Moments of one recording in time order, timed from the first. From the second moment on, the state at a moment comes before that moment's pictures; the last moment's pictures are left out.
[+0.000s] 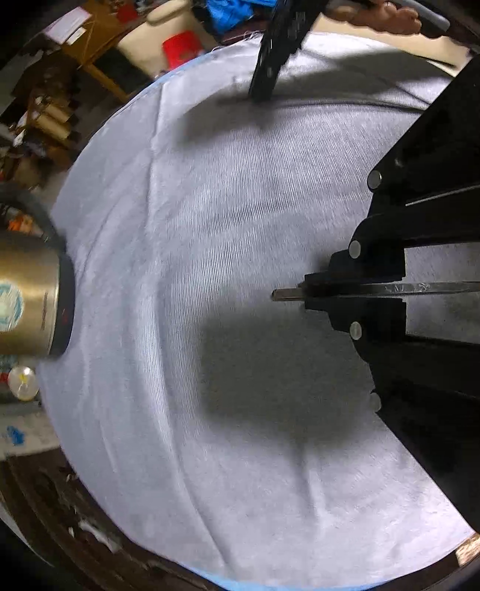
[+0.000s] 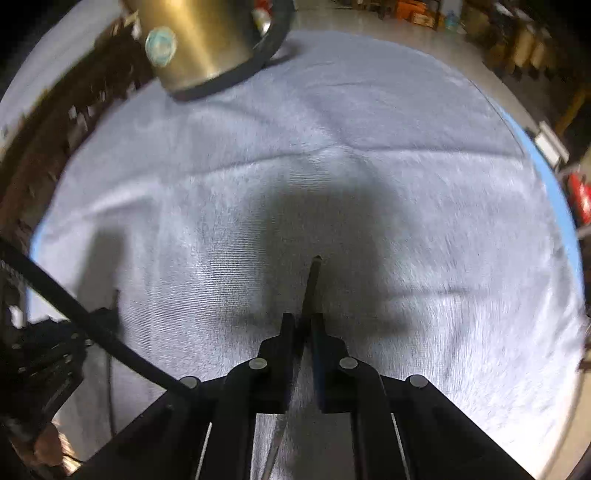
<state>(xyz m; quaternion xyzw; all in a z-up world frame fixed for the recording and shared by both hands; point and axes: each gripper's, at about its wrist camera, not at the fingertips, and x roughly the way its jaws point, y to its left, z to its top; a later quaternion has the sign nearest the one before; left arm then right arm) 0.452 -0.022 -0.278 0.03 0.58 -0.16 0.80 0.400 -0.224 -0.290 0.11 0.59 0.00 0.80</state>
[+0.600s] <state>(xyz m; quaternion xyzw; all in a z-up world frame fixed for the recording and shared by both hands) 0.289 0.063 -0.146 -0.07 0.33 -0.09 0.94 0.210 -0.242 -0.171 0.21 0.30 0.06 0.93</state>
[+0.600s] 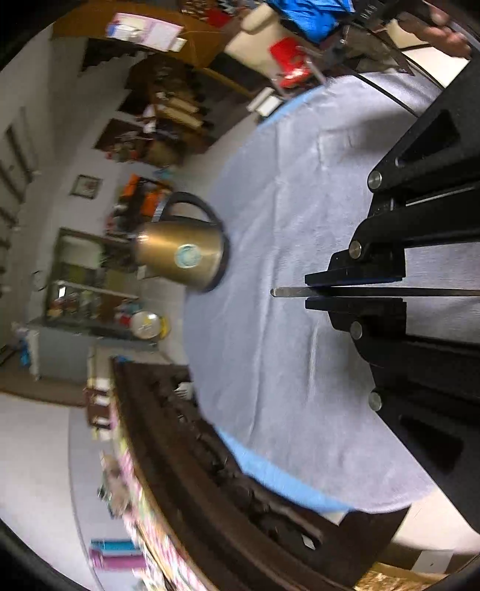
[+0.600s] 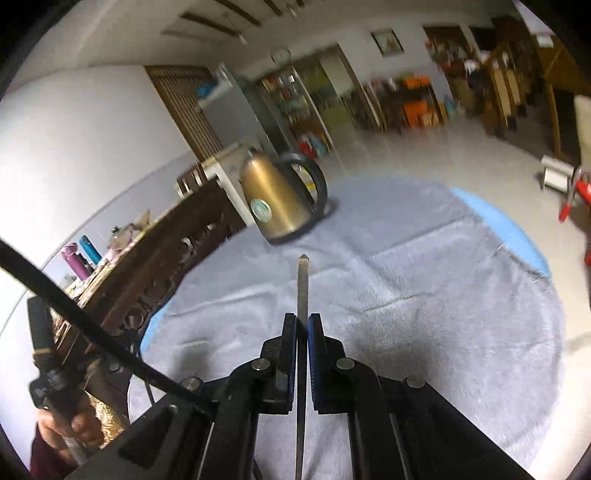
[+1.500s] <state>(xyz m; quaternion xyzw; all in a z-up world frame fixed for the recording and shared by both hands) 0.135 0.090 -0.059 -0.11 0.19 -0.10 0.97 0.049 -0.205 -0.098 0.15 0.15 0.02 0.98</state>
